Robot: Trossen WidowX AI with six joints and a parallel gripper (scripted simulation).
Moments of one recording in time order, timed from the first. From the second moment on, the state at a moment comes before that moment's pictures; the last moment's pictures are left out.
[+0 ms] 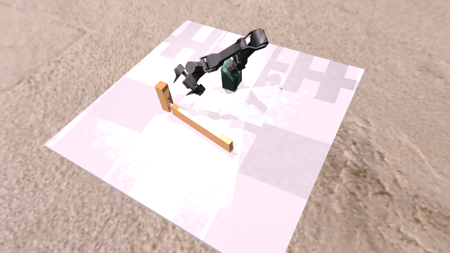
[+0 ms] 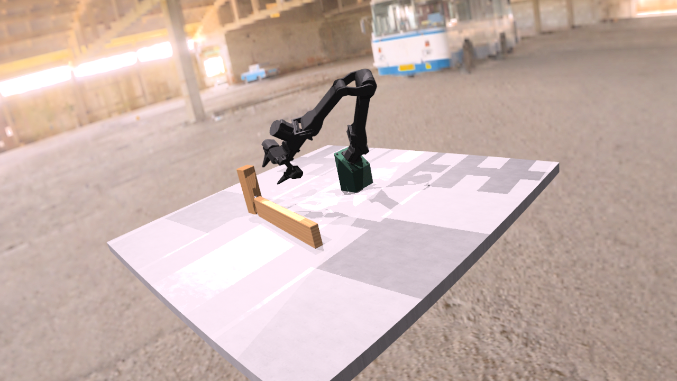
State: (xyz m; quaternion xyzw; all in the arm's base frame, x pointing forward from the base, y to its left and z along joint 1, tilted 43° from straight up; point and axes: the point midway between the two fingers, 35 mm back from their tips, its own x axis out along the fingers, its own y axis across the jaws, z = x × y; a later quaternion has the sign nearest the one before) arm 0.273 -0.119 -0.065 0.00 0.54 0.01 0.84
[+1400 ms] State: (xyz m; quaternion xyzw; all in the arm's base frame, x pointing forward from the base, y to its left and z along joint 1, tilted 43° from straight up) arm 0.281 -0.113 -0.052 0.43 0.39 -0.32 0.74
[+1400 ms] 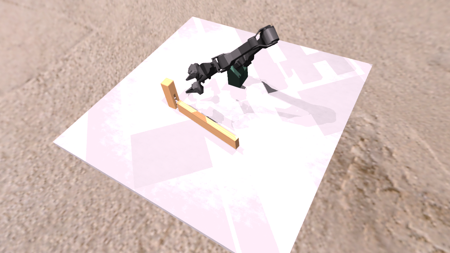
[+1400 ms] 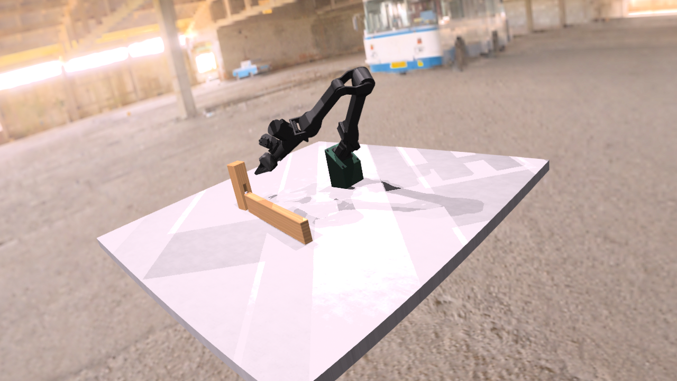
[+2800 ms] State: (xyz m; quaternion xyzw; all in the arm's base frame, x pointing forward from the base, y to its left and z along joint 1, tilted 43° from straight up) arm 0.360 -0.089 -0.033 -0.16 0.47 0.51 0.70
